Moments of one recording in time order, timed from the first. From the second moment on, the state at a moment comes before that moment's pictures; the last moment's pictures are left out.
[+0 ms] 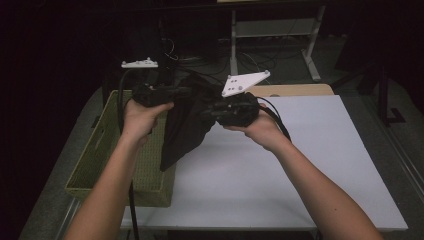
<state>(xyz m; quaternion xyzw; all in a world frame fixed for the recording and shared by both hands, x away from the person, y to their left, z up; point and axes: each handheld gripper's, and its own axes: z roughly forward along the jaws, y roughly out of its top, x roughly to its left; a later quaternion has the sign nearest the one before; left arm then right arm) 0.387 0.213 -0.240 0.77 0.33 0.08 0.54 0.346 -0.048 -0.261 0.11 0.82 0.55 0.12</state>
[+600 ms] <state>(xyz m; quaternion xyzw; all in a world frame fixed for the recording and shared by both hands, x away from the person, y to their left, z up) 0.389 0.298 -0.249 0.76 0.37 0.13 0.52 0.352 0.036 -0.268 0.07 0.83 0.54 0.09</state>
